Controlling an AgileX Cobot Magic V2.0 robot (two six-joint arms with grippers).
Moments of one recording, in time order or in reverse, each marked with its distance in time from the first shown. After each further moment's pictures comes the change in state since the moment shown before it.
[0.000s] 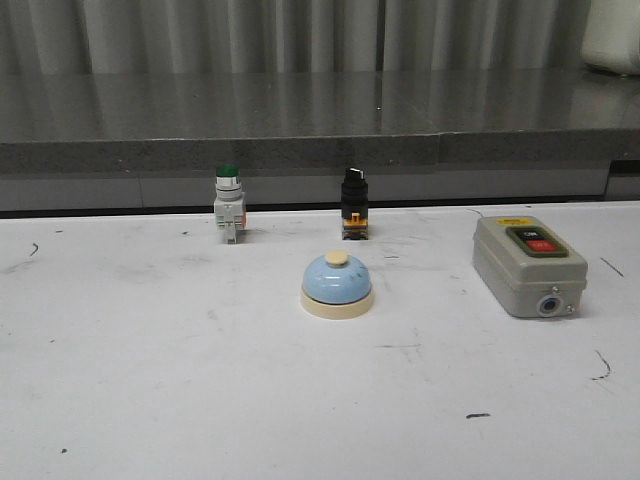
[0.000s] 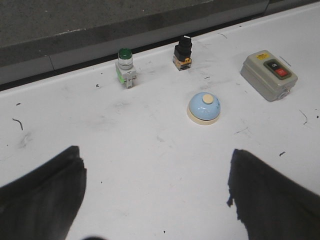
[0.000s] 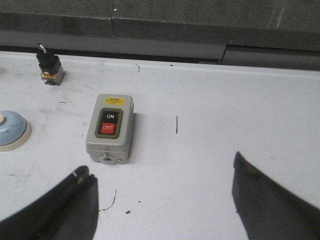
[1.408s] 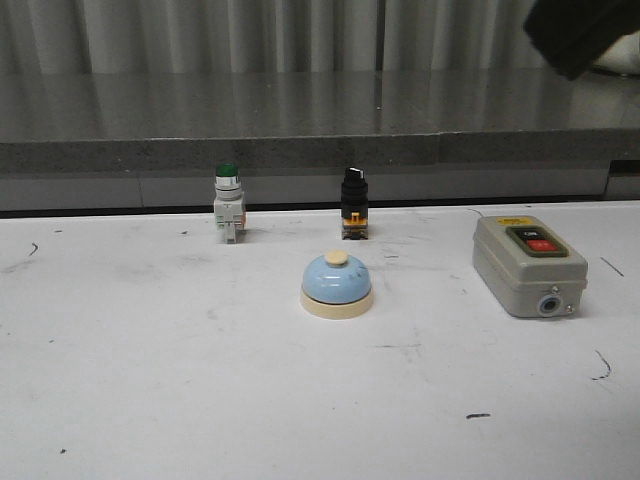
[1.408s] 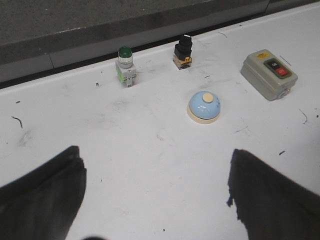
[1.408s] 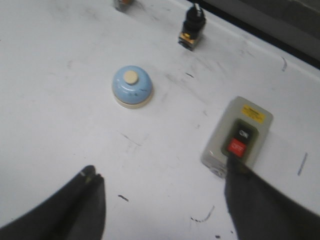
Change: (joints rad) left arm 0.000 -0.002 0.000 0.000 0.006 -0.004; right arm 0.471 0.560 -0.455 -0.004 0.210 -0.073
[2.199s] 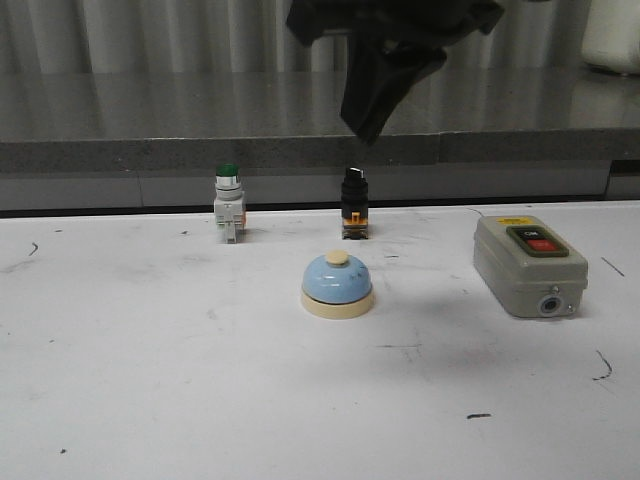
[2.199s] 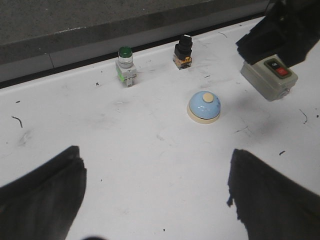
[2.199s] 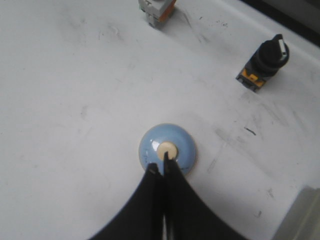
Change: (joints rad) left arm 0.000 0.000 0.000 0.000 0.002 -0.002; right arm 0.041 0.603 -0.401 0.077 -0.036 -0.002
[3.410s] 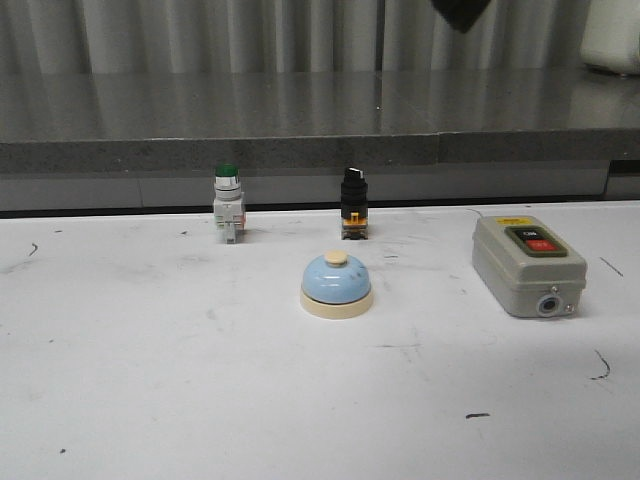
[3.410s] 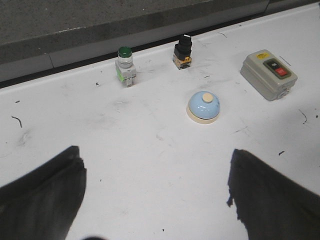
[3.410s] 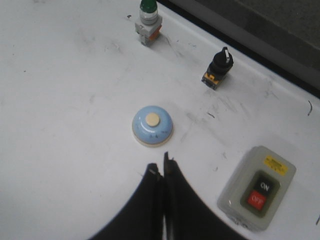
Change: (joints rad) left arm 0.000 0.000 0.000 0.000 0.000 0.000; right arm 0.000 -0.463 0.226 -0.062 0.055 0.000
